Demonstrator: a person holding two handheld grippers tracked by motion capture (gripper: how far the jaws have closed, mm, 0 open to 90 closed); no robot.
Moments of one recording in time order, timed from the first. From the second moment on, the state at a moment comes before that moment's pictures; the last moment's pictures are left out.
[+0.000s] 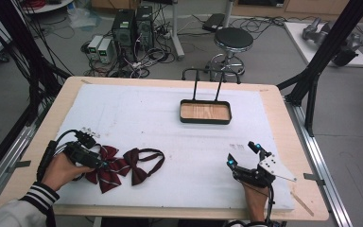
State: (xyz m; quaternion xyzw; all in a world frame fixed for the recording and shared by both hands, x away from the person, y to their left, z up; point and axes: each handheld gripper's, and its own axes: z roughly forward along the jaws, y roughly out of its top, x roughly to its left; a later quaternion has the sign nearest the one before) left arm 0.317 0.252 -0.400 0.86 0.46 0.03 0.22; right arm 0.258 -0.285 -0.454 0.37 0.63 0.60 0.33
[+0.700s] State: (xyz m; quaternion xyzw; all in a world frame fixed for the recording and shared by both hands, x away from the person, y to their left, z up) left arm 0.321 0.244 -0.405 0.85 0.49 0.02 0.19; right arm 0.258 -0.285 -0.454 0.37 0.63 0.60 0.33
